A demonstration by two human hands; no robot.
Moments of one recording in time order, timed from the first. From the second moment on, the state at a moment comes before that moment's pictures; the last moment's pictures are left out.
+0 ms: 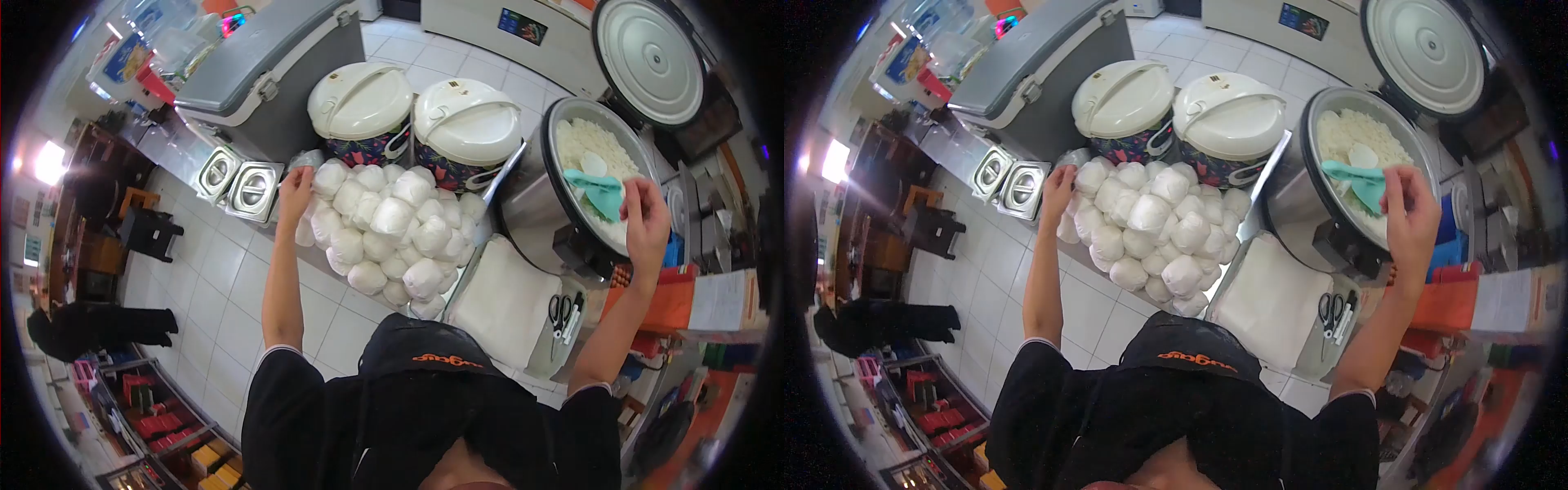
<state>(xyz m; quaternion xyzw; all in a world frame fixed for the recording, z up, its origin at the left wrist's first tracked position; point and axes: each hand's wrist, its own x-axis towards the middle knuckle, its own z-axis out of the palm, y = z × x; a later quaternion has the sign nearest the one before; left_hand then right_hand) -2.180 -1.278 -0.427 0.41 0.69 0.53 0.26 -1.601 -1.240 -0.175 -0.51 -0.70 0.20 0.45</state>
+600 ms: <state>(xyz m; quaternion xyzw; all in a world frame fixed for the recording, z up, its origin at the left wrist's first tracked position) -1.901 -1.280 -0.199 0.71 0.47 0.52 0.12 -1.577 -1.150 -0.155 -0.68 -0.67 0.29 -0.08</state>
